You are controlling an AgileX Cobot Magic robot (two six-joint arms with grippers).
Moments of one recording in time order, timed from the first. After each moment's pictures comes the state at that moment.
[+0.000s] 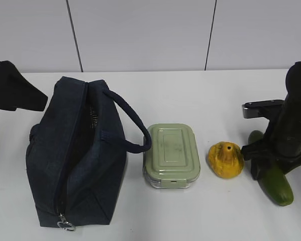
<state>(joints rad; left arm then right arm) -0.11 1.26 -0.96 -0.63 0.91 0.50 0.11 1.90 -1.06 0.00 0.75 -0.01</state>
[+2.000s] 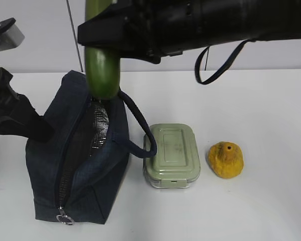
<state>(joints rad) -0.23 1.34 -0.96 -0.52 0.95 0.48 0.50 1.61 -1.24 1.49 0.69 -1.02</state>
